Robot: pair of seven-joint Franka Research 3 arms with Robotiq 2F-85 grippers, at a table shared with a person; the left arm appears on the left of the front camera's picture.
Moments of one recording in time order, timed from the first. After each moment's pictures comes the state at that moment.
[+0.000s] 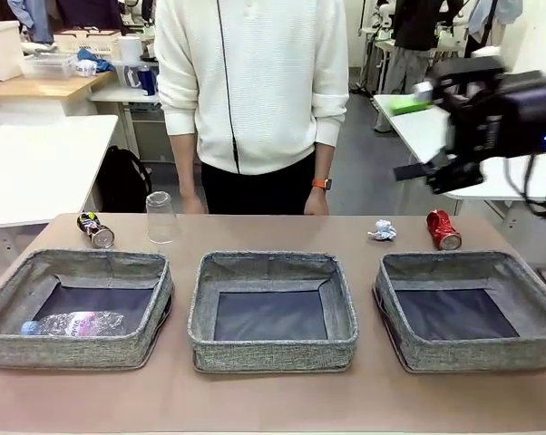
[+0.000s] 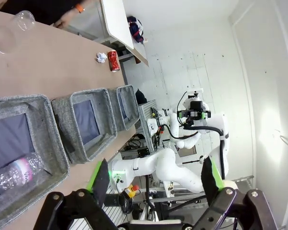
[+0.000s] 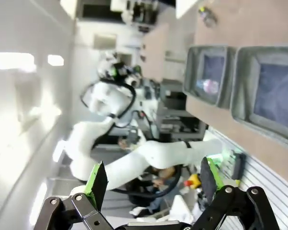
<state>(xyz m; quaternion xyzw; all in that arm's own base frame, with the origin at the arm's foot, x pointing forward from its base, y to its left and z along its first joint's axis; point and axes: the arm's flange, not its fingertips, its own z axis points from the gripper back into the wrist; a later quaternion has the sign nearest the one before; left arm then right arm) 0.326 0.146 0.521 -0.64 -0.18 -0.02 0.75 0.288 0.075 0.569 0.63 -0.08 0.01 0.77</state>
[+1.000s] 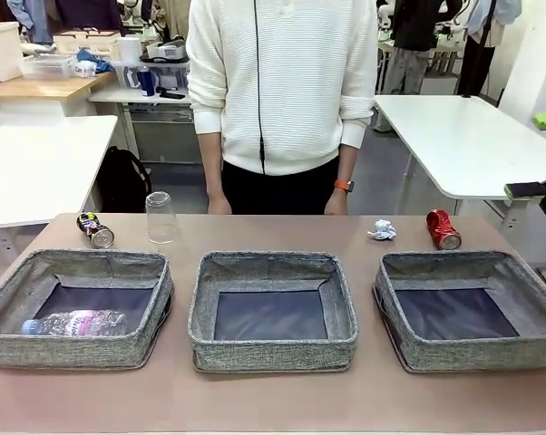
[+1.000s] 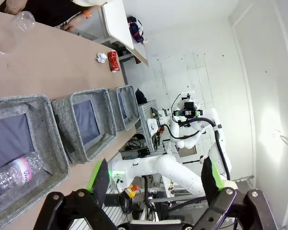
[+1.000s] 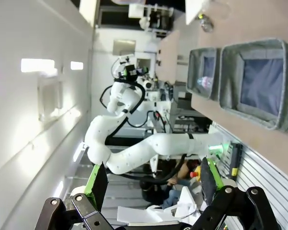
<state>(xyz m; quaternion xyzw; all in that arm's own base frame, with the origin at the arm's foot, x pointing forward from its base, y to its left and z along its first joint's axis) 0.326 0.146 0.521 -0.64 -0.18 -0.02 0.75 0.277 -0.040 0.532 0.66 -0.08 0.01 0.75</state>
